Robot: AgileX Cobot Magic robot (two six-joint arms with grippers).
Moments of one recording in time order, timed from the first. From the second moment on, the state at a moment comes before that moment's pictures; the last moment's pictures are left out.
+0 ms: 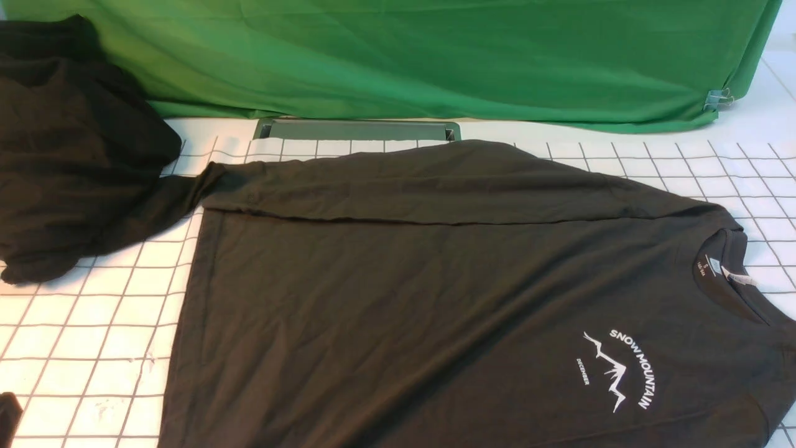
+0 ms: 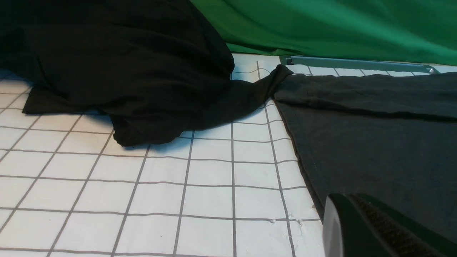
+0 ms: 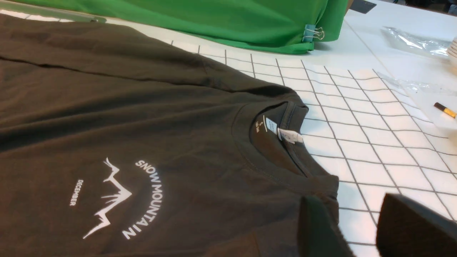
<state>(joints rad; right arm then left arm) -0.01 0.00 0.01 -0.02 0.25 -0.07 0.03 0.00 0.01 0.01 0.21 -0.05</state>
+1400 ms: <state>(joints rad) -0.01 0.00 0.01 -0.02 0.25 -0.07 0.03 0.02 -0.11 -0.38 -0.56 -0.31</state>
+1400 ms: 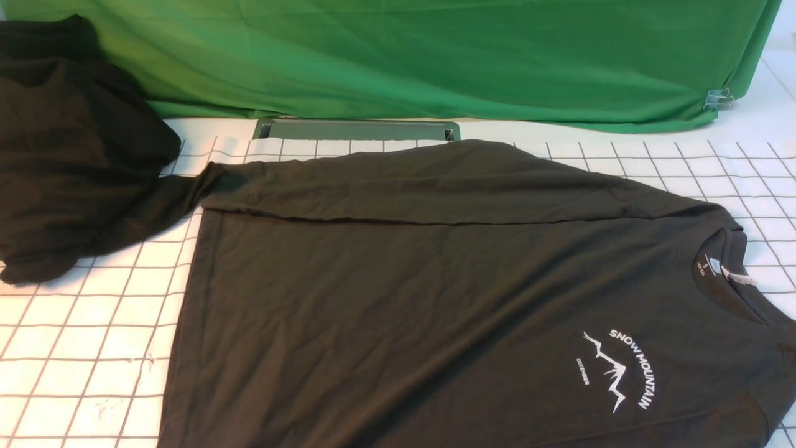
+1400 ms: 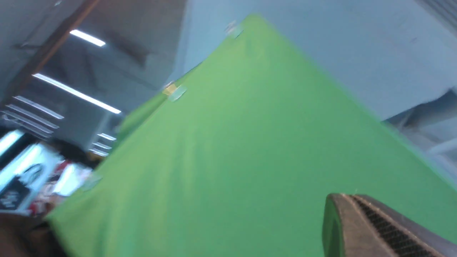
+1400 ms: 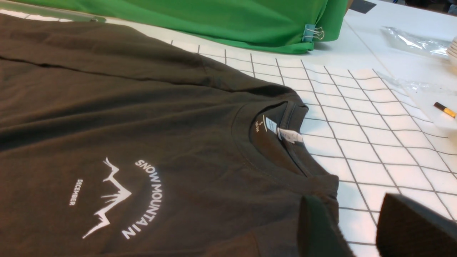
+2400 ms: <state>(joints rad) -0.01 0.00 0.01 0.08 -0.21 0.44 -0.45 1.14 -0.60 -0.08 0.93 -0.22</state>
